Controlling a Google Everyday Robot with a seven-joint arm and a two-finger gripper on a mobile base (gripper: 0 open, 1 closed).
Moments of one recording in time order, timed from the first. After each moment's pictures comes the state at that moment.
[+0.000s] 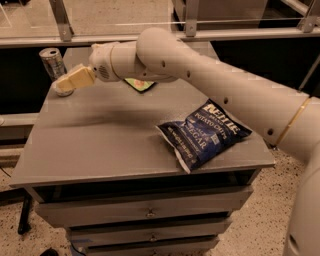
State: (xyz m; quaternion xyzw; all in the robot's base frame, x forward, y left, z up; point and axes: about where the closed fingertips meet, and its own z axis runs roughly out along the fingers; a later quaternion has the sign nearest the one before) arm 0.653 0.219 0.929 -0.48 0.63 0.33 0.52
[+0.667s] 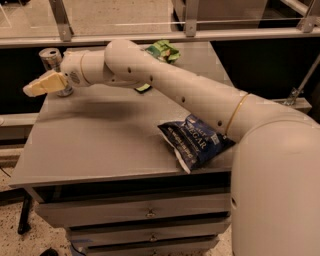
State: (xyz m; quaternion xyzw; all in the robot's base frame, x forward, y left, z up) arm 0.668 0.308 0.906 -0.48 0.61 0.38 0.51
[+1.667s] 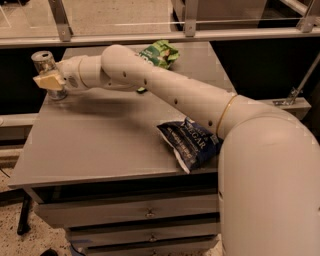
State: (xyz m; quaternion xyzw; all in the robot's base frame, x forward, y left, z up) arm 0.679 0.326 0.884 -0.48 0.61 0.38 0.50
